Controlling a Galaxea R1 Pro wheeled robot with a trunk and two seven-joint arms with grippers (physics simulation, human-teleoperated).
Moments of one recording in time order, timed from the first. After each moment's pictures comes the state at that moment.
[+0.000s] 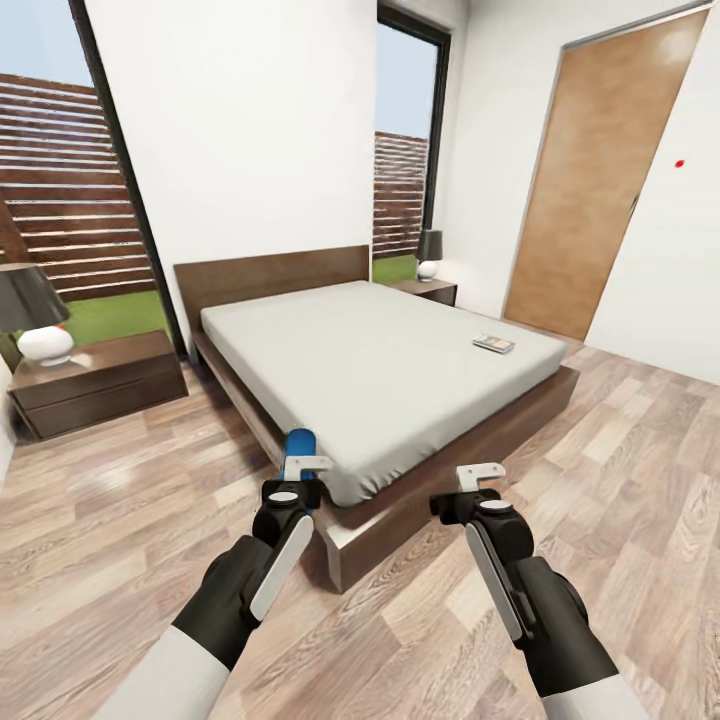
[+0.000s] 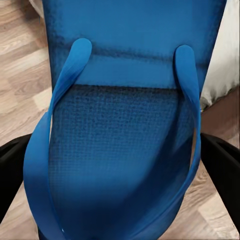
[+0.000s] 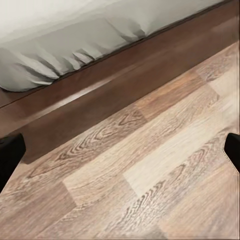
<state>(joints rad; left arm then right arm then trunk) -0.60 -0.11 -0.41 -1.19 0.36 0.66 0.63 -0.48 0.04 0.19 -1.40 -0.07 0.88 -0.23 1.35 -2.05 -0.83</state>
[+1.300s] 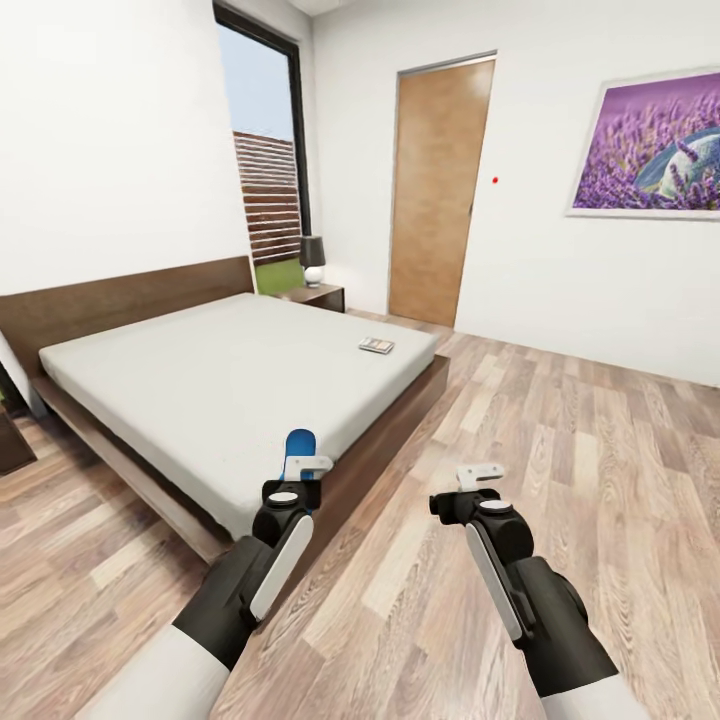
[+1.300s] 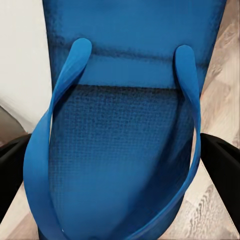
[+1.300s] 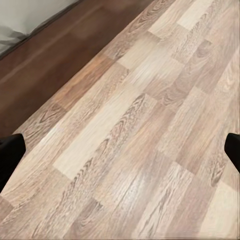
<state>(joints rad) -0.60 -0.11 -0.41 -1.18 0.36 0.66 0.63 -0.48 0.04 0.19 -1.40 -0.07 0.88 -0.23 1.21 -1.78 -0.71</state>
